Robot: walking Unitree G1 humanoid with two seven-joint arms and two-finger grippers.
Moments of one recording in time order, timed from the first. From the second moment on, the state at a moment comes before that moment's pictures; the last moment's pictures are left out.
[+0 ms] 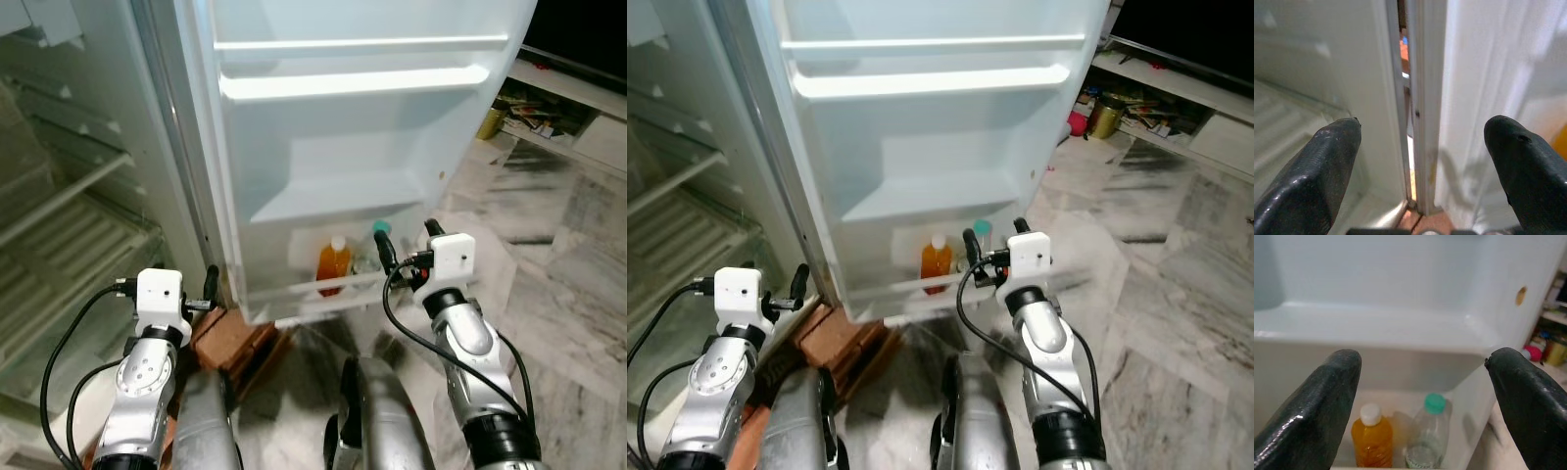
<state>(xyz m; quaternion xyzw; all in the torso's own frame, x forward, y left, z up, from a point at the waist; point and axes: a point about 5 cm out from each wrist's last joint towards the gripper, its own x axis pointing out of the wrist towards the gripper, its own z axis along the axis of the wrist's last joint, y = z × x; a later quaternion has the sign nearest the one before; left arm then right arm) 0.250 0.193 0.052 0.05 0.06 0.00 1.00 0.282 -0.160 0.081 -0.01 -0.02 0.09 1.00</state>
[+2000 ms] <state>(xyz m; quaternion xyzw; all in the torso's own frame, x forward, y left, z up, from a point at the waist) 0.250 0.185 0.042 0.07 0.07 -0.02 0.99 0.252 -0.146 0.044 0.05 0.13 0.24 0.96</state>
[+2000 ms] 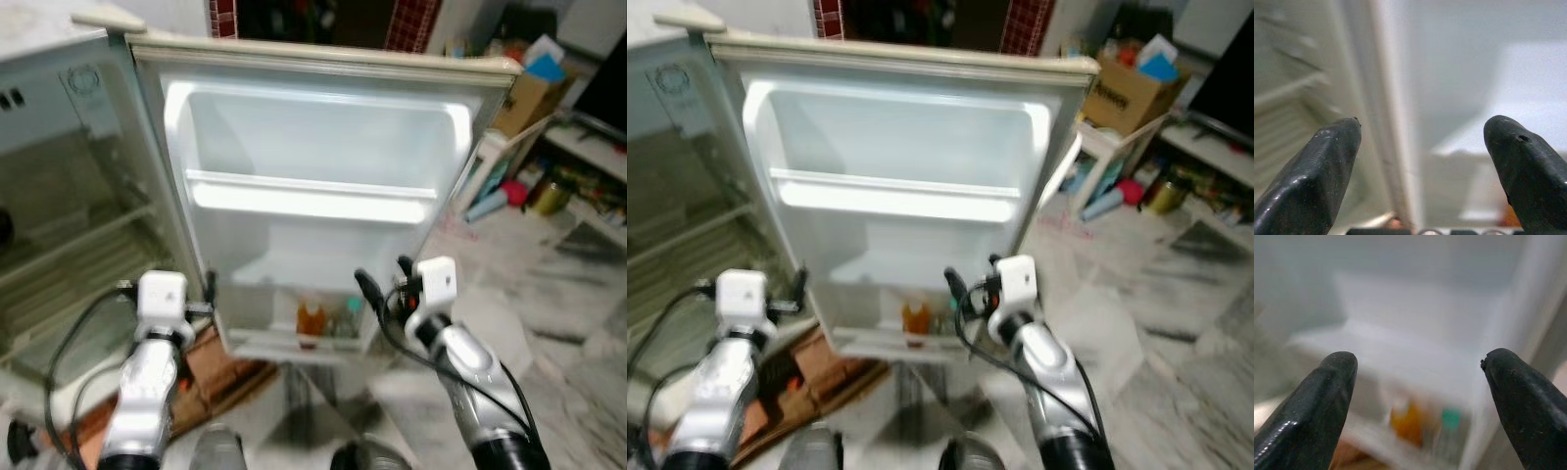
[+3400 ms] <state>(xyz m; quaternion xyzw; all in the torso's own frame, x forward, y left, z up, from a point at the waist) 0.248 0.205 0.040 0.09 0.08 0.00 0.99 0.286 -0.156 0.081 0.03 0.01 0.16 0.99</state>
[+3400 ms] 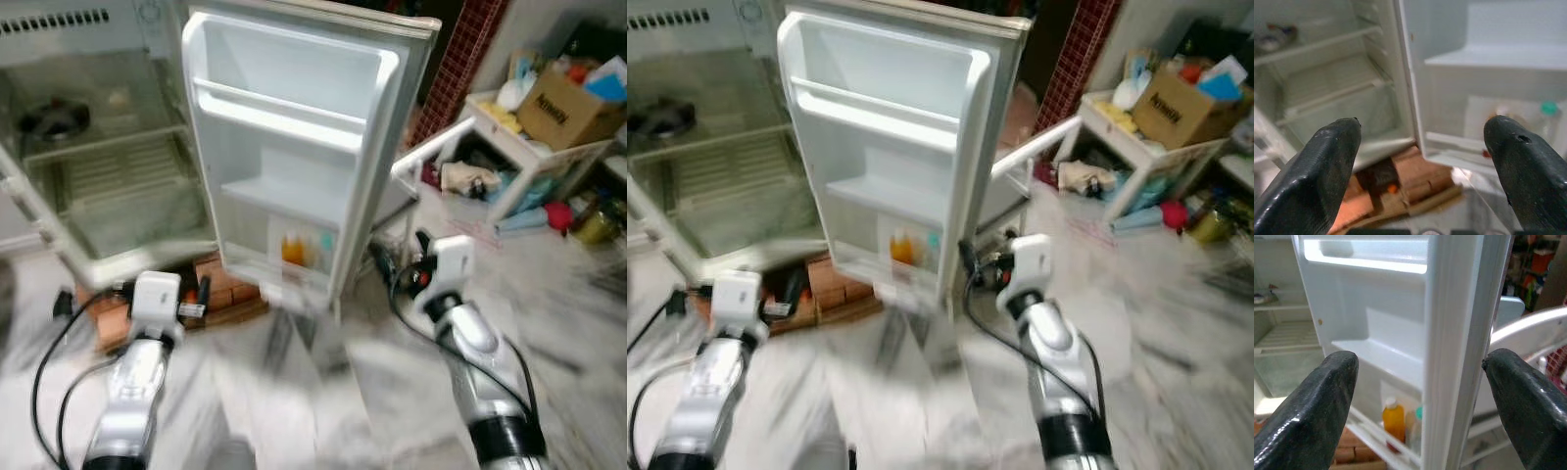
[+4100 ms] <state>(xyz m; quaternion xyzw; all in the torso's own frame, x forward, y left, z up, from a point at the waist) 0.248 0.194 0.036 0.09 0.09 -0.01 0.99 0.289 -0.179 0.076 -0.01 0.02 0.15 0.99</state>
